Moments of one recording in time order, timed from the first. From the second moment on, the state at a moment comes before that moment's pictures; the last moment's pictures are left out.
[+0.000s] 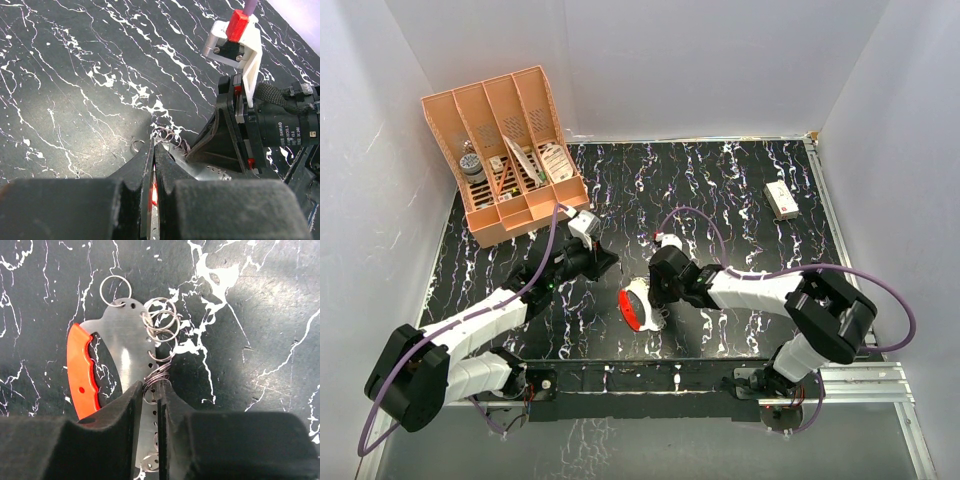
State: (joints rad) left arm -0.57 1.12 0.47 0.32 0.30 -0.25; right arm 0.88 1.53 0.73 -0.08 0.09 0.66
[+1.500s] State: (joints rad) left arm -0.60 1.25 0.57 0.27 0.38 -0.17; right arm 0.66 1.34 0.78 -0.18 0.22 0.49
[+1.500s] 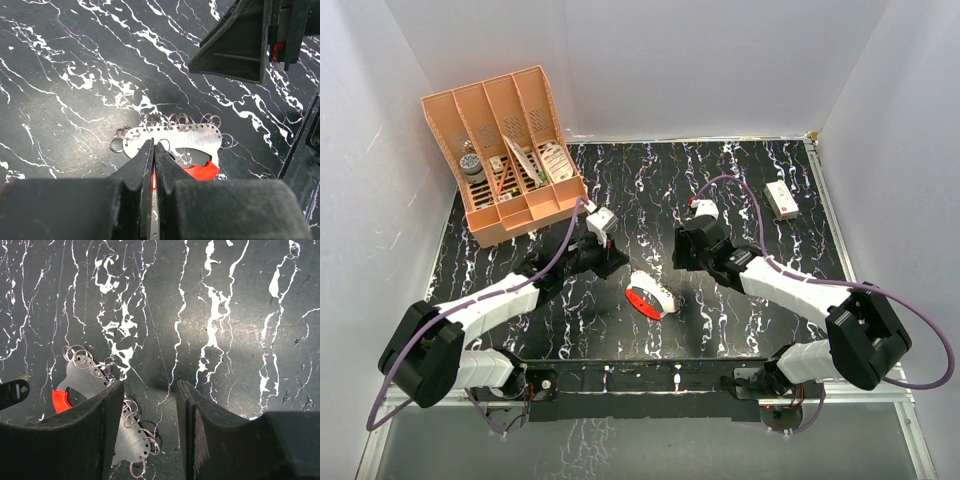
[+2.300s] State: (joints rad) left arm -0.63 1.46 0.72 0.12 0.39 -0.09; right arm 0.58 1.33 0.72 -0.10 0.08 0.48
